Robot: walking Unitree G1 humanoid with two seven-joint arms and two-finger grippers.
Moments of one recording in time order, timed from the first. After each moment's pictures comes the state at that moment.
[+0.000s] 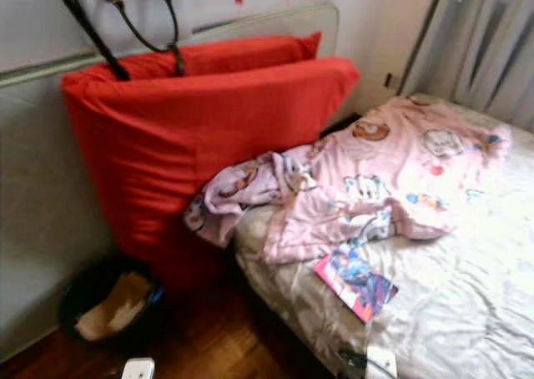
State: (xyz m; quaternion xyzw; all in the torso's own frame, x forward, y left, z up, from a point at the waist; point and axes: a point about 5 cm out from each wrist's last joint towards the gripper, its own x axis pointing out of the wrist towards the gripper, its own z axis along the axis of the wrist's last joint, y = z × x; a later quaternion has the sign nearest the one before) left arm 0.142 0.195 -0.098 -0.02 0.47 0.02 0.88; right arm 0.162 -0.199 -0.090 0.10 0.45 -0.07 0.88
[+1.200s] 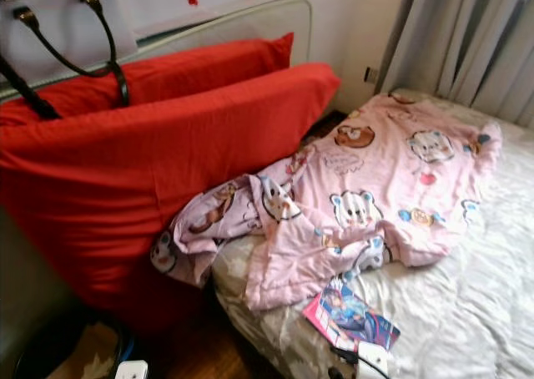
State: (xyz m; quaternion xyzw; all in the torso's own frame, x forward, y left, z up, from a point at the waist) left arm 0.143 0.197 -0.096 -0.02 0.45 0.02 0.89; right arm 0.155 -0.192 -0.094 0.10 0.46 -0.06 0.88
